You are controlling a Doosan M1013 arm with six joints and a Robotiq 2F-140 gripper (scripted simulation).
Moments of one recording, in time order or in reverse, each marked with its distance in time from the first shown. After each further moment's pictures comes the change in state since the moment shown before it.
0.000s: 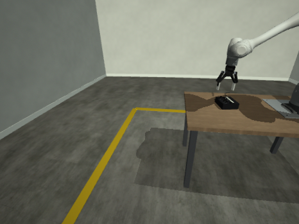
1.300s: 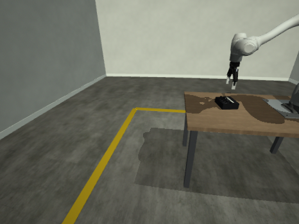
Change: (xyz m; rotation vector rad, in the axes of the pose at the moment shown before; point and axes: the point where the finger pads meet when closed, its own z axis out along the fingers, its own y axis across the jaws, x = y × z) arm -0.009 0.034 -0.036 -0.111 -0.012 -1.268
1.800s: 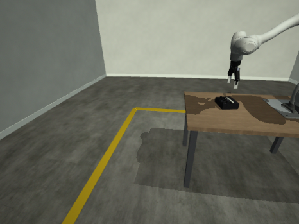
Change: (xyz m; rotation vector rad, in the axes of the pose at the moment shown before) arm -0.010 -0.010 -0.011 -0.003 -0.051 -0.040
